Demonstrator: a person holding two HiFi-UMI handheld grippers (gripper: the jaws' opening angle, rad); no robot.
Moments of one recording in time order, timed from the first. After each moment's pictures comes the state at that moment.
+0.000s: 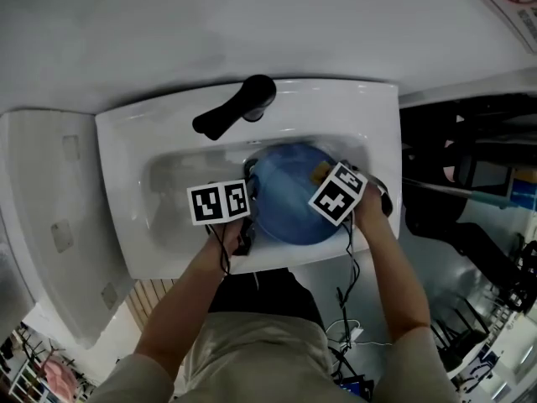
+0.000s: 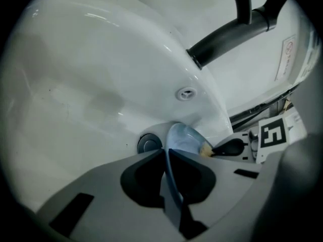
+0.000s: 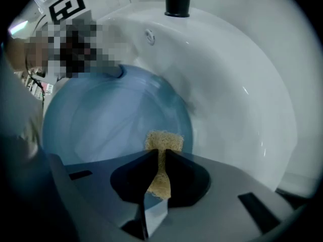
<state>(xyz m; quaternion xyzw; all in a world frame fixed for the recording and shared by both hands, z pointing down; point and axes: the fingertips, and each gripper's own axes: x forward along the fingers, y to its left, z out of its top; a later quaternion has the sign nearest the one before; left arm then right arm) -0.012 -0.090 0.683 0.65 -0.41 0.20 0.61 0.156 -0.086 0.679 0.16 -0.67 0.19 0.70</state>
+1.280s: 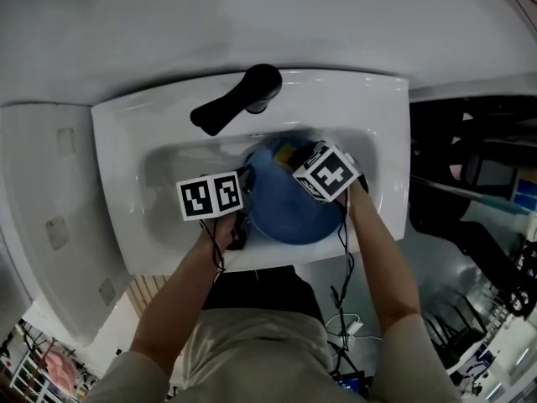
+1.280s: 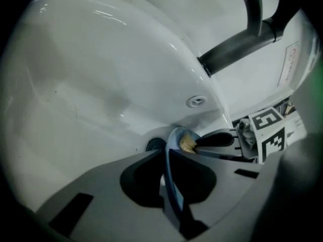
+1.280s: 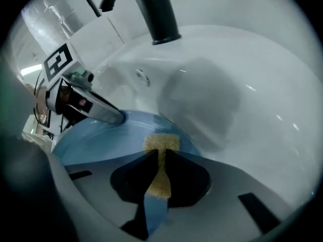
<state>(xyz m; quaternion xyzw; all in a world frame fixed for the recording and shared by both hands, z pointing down) -0.029 -0.097 0.686 0.64 -0.42 0.18 0.61 0.063 -0.118 0.695 0.16 -0.78 0.28 0.53</state>
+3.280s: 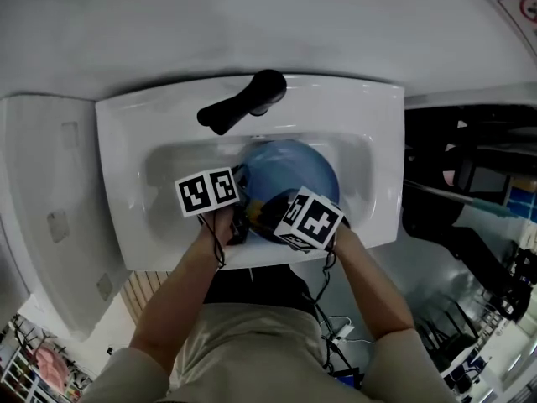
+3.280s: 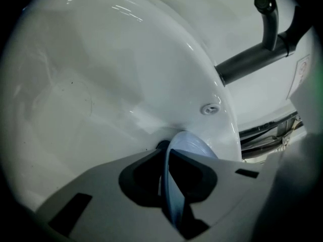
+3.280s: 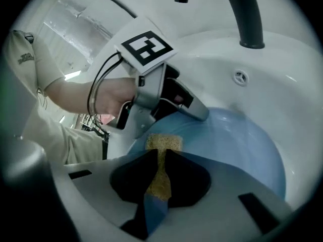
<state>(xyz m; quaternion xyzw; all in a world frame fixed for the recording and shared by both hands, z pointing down) -0.044 -0.098 0.695 0.60 -0.46 0.16 0.64 -0.006 0.005 0.634 -0.02 -0.81 0.34 0.47</state>
